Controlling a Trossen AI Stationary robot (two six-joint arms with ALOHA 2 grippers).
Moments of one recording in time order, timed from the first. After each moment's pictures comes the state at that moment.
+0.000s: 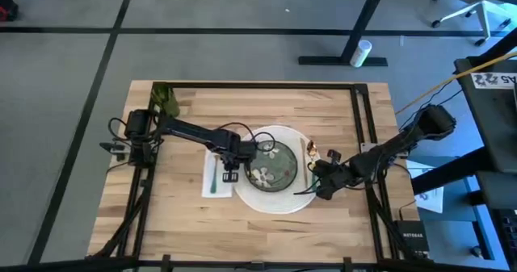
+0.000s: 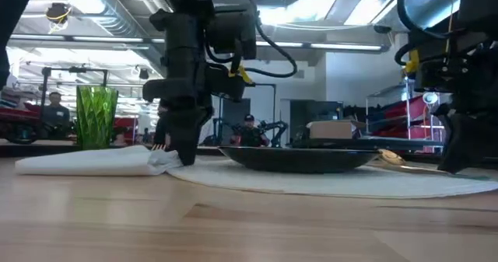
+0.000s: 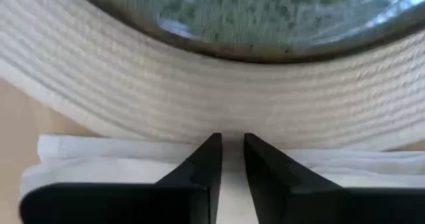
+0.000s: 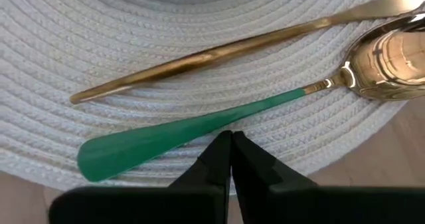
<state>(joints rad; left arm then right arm) -0.01 1.90 1.26 -0.80 -0.04 -0.02 0.50 1.31 0.43 -0.39 0.36 0.76</state>
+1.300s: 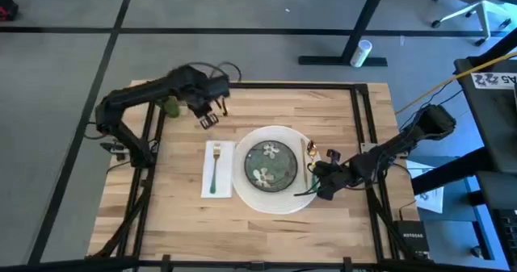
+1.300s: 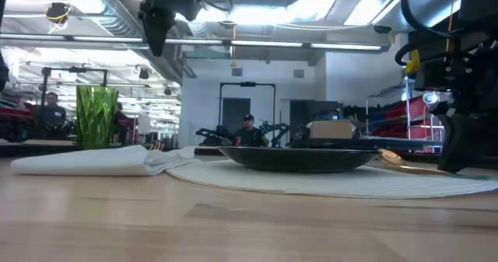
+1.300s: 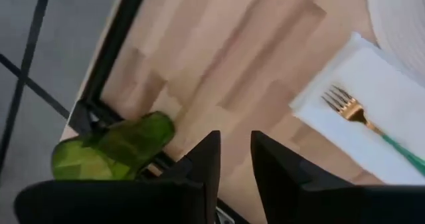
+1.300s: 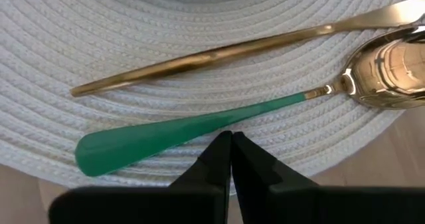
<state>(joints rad) 0.37 1.57 1.66 -1.57 -0.33 -0.22 0.50 1.31 0.43 -0.39 0.37 0.70</state>
